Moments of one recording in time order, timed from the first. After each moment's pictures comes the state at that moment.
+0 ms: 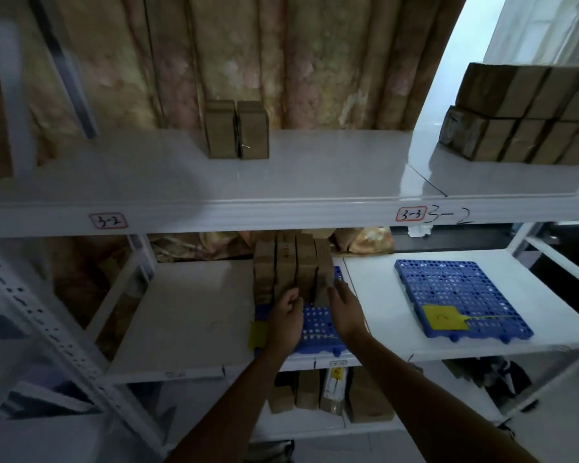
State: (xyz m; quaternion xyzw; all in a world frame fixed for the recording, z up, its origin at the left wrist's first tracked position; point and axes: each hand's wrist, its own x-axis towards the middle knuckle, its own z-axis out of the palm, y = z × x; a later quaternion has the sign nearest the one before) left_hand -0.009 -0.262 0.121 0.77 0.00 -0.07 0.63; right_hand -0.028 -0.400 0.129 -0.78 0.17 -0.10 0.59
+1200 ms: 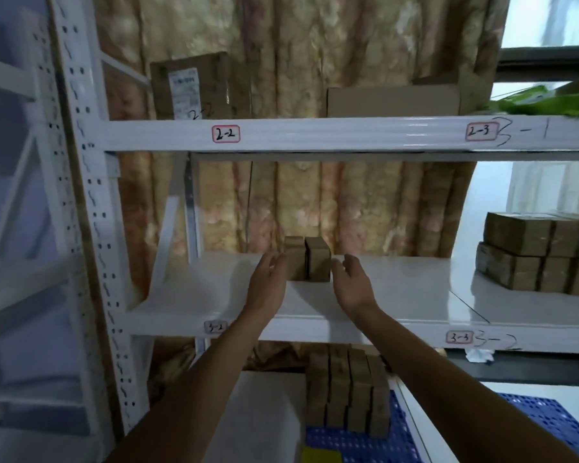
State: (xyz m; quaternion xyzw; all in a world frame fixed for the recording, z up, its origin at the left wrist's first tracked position) left_hand 0.041 -0.113 0.429 0.75 -0.11 0.15 0.63; right_hand 0.029 -0.294 0.423 -0.80 0.01 -0.23 0.55
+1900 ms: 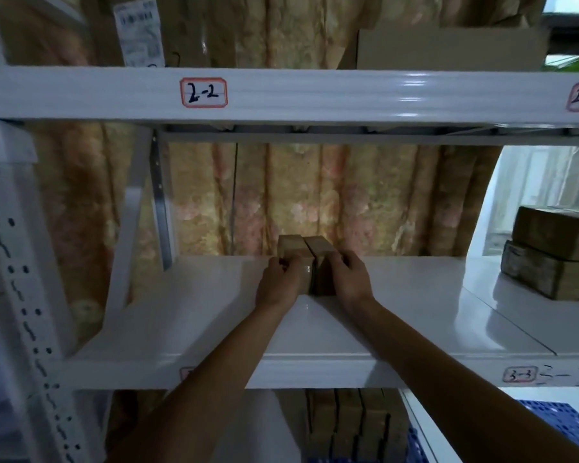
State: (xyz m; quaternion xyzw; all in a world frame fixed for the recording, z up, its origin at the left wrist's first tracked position) left_hand 0.158 -0.135 0.425 0.80 -0.05 0.06 0.60; right_hand 0.152 -0.287 0.416 -0.77 0.05 -0.26 0.57
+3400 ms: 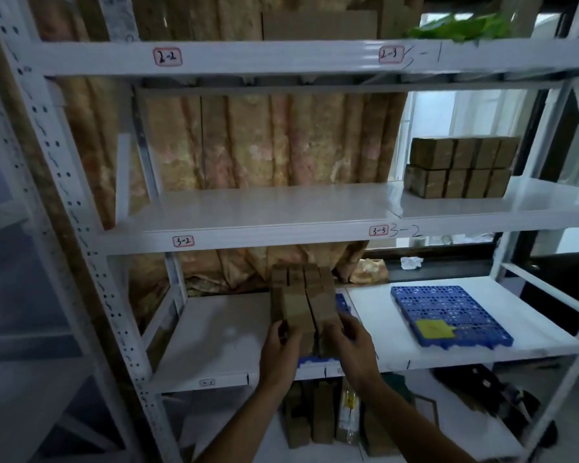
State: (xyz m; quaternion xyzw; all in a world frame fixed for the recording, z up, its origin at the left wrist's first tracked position) left_hand -0.180 -0.184 0.194 0.75 0.00 -0.02 0.66; right_hand -0.212 -0.337 0.190 -0.71 0.08 -0.21 0.67
